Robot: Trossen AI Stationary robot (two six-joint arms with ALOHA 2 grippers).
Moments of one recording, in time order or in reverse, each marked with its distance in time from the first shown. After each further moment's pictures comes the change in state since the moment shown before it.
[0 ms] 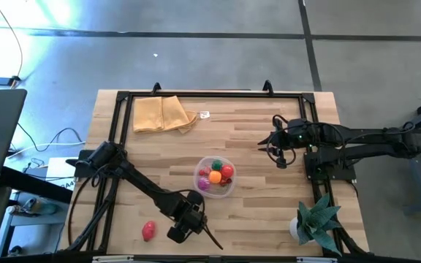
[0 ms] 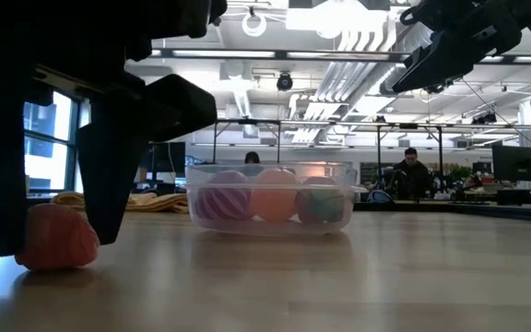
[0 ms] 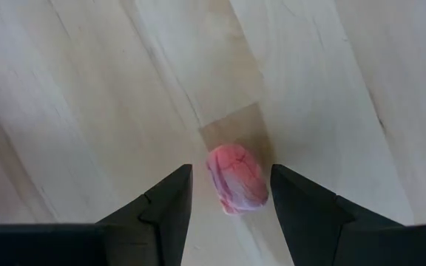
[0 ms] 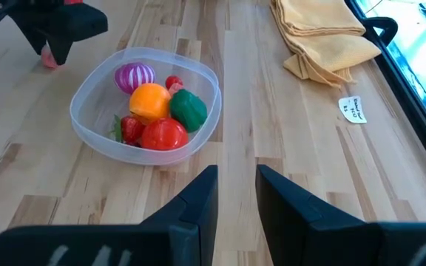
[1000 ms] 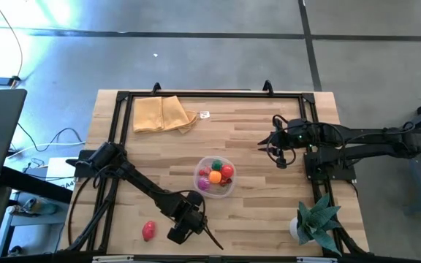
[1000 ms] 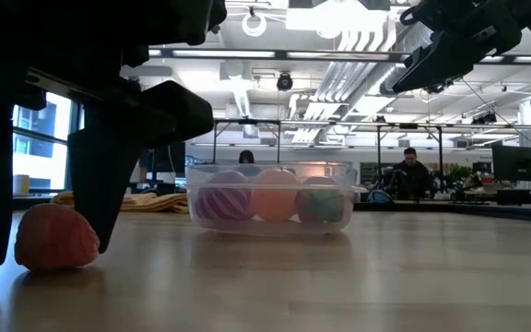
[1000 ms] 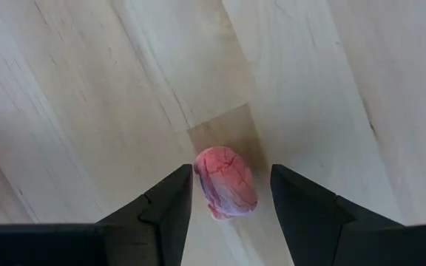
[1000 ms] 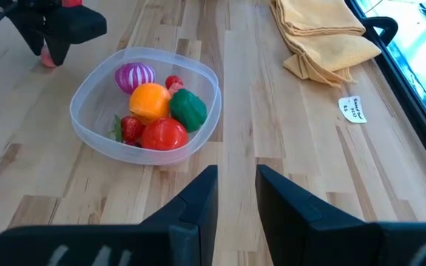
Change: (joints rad) left arm 0.000 0.011 0.000 0.009 0.027 -0.027; right arm 0.000 0.000 0.000 0.000 0.000 0.000
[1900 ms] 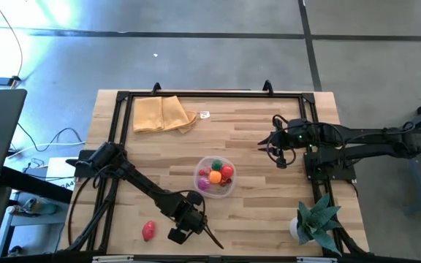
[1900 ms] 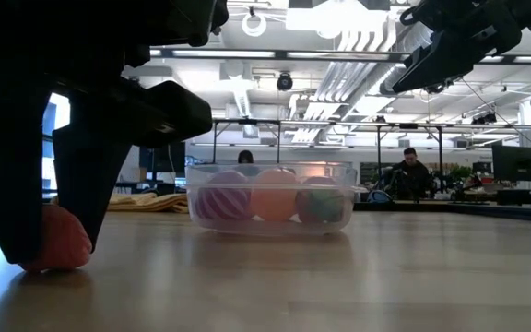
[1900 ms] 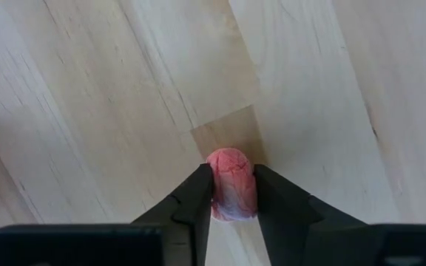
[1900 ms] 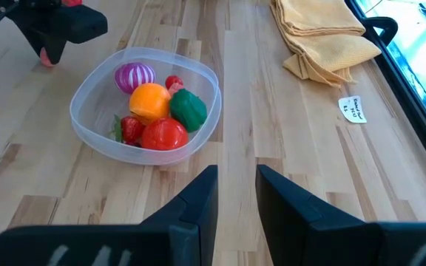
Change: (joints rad) left arm 0.000 0.000 0.000 0.001 -0.009 -0.025; right arm 0.000 0.000 0.000 0.000 0.000 0.000
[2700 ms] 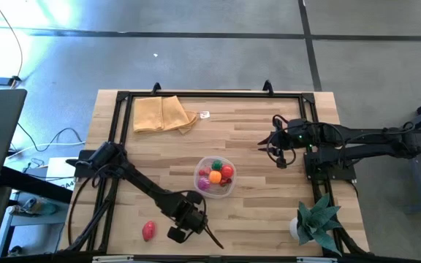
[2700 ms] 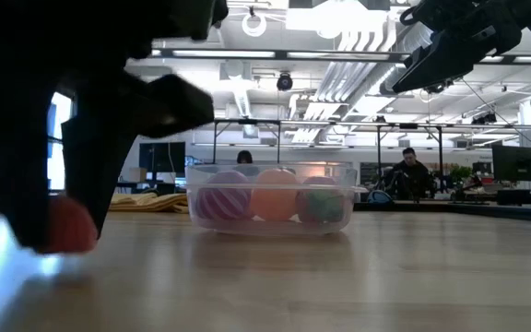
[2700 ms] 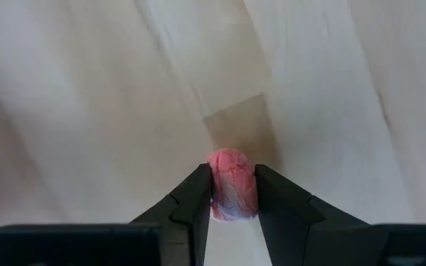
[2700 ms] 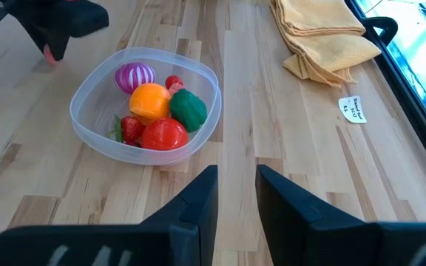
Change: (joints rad) left arm 0.008 0.000 0.027 -0.062 -0.023 0.024; right arm 0.000 0.000 0.000 0.000 0.000 0.000
